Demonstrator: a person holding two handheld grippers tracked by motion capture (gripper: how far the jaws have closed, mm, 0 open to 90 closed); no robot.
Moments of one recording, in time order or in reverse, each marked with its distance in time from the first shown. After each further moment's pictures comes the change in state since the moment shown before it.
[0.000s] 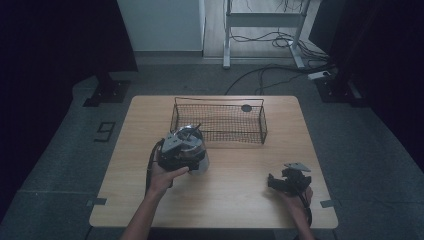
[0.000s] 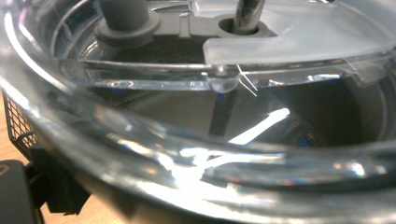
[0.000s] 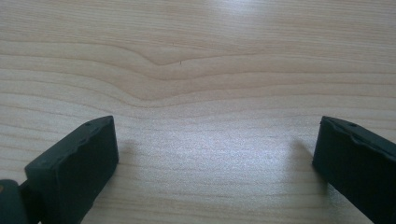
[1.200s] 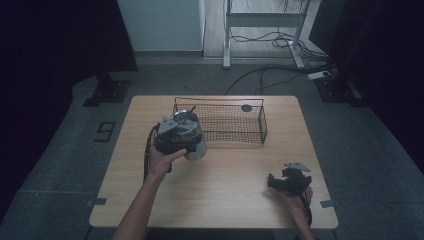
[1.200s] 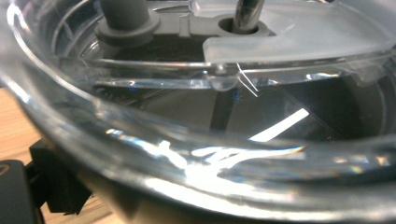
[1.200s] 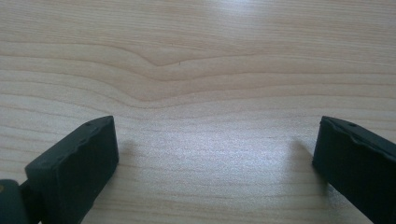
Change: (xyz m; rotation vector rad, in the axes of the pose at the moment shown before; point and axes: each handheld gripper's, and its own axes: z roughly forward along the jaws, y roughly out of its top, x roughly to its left) left arm 0.025 0.034 0.010 -0.029 0.045 -0.048; right arm 0.000 0.000 0.000 0.000 -0.001 0.001
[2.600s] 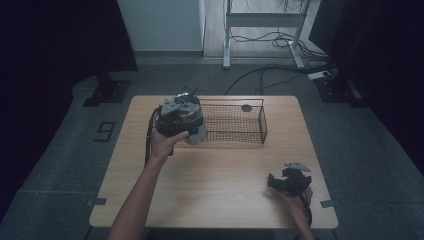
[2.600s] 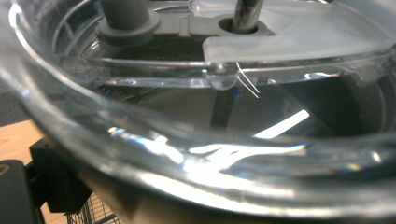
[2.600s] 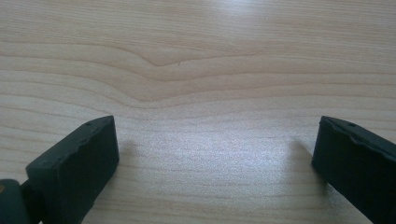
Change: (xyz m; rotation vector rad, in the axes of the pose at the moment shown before) left arm 0.010 0.044 0.017 -0.025 0.034 0.027; right arm 0.000 0.000 0.000 -0.003 -0.001 -0.002
